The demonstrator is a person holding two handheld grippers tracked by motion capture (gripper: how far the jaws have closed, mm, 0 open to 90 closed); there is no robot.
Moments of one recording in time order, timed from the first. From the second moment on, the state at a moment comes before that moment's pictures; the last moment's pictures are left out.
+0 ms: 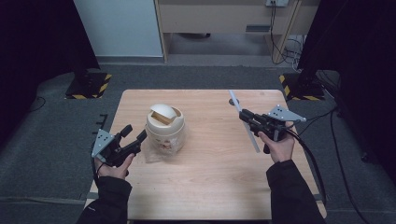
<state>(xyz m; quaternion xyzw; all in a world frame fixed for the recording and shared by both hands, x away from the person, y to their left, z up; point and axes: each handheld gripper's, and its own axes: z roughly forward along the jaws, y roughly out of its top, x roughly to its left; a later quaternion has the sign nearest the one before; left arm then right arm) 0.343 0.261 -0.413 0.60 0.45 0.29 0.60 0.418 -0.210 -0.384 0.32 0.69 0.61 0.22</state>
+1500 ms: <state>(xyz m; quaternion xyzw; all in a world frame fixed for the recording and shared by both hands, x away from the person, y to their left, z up) 0.392 0.120 -0.366 0.61 0.37 0.20 0.66 0.409 -0.167 -0.392 0.26 0.71 0.63 0.19</state>
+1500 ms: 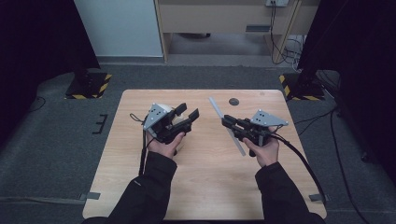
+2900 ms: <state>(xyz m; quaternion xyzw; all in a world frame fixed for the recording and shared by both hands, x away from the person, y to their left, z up) 0.407 0.090 -0.377 0.62 0.37 0.12 0.69 0.405 -0.160 -0.400 0.24 0.73 0.62 0.16</state>
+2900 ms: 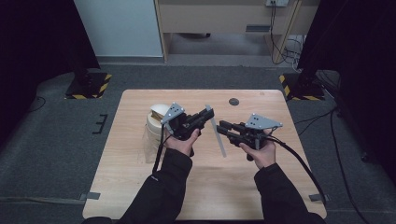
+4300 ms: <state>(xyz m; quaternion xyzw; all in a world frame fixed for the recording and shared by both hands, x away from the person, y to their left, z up) 0.445 0.183 -0.275 0.58 0.36 0.31 0.65 0.427 -0.221 -0.485 0.37 0.79 0.44 0.21</state>
